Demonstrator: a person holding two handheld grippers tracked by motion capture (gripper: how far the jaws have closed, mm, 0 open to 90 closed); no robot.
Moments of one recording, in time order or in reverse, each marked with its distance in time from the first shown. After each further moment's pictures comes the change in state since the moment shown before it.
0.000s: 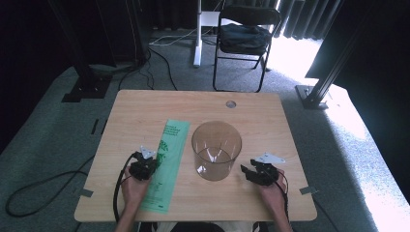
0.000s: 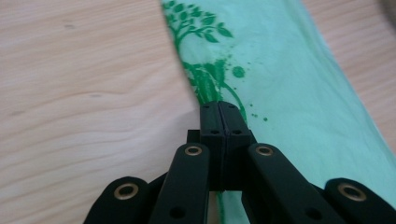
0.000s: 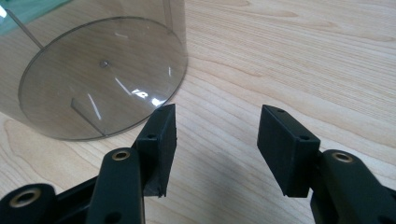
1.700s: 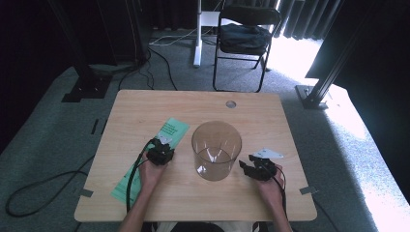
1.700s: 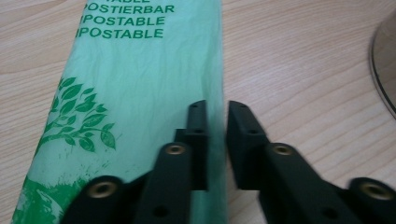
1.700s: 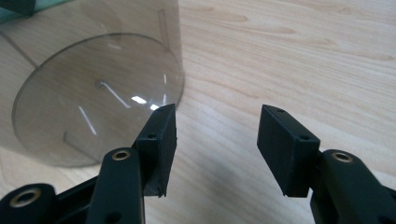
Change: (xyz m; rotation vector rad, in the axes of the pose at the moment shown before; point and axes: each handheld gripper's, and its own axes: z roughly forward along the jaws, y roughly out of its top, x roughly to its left) left arm -0.027 0.051 0.047 -0.022 -0.075 0.018; right arm -0.002 0.016 0.008 -0.009 -0.003 0.002
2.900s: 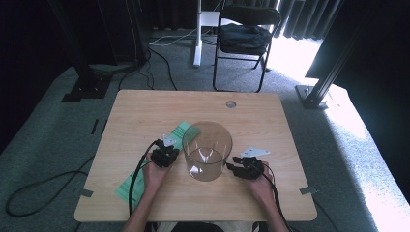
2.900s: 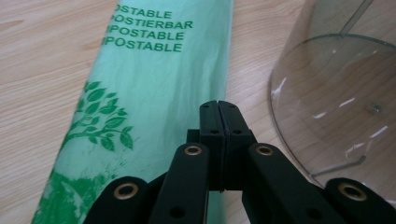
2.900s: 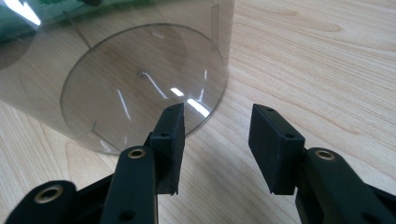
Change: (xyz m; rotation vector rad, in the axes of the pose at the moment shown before) left arm -0.017 0.001 -0.015 -0.042 -0.072 0.028; right arm 0.023 0.010 0.023 0.032 0.193 -0.086
